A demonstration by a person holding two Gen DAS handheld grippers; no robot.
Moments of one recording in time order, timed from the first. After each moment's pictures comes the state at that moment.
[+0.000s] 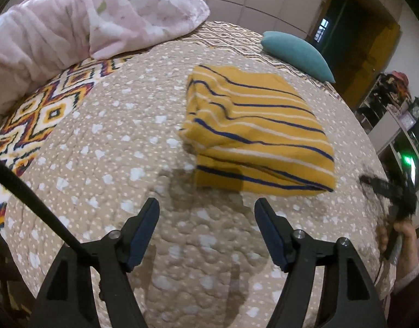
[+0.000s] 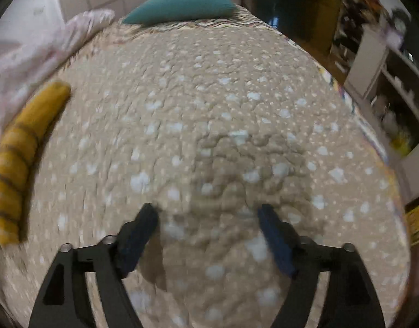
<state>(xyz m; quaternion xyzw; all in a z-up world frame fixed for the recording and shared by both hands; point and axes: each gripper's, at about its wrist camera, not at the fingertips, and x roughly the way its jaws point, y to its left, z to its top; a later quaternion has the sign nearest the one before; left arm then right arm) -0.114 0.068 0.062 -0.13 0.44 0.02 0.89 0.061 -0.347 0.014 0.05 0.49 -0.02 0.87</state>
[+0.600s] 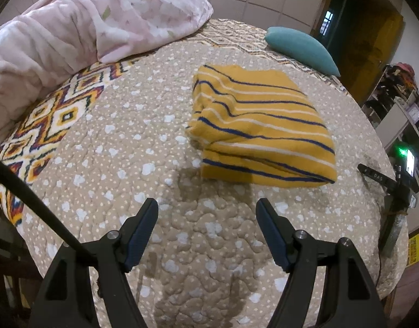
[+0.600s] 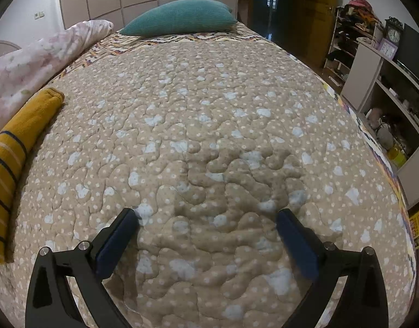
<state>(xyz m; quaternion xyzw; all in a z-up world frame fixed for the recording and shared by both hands) -0.124 0.064 0.073 -0.11 0.45 0.05 0.88 0.066 -0.328 0.001 0.02 0.46 -0.04 0.89</state>
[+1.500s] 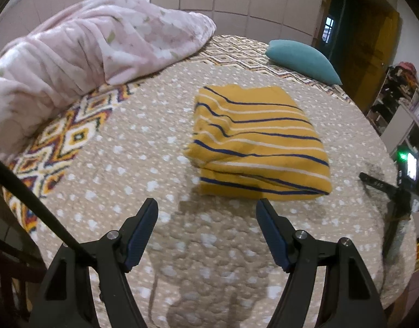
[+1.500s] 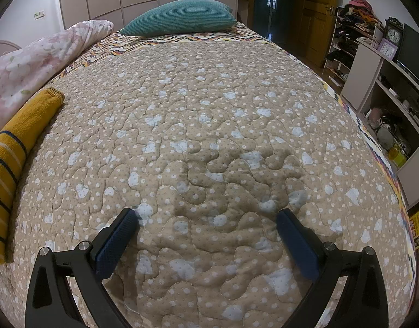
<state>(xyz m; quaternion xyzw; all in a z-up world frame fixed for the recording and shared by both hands) -0.132 0.048 0.094 -0.07 0.41 0.08 0.91 0.070 -0.326 0.001 0.02 0.46 -0.04 0.89</state>
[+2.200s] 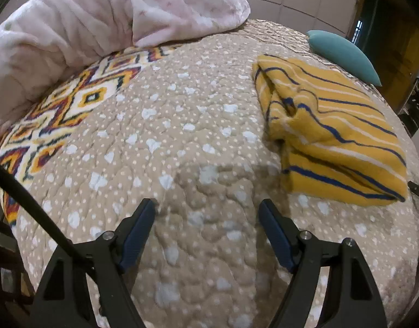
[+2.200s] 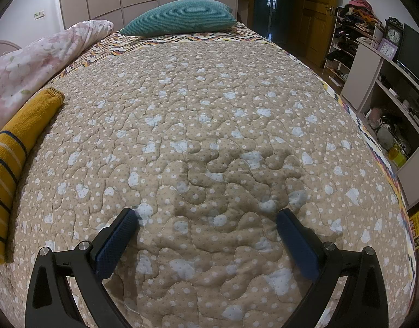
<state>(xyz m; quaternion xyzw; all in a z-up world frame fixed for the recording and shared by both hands) -0.100 0.113 0.014 -0.10 0.44 0.13 0.88 0.069 -0.327 0.000 0.01 0.46 -0.04 0.89</state>
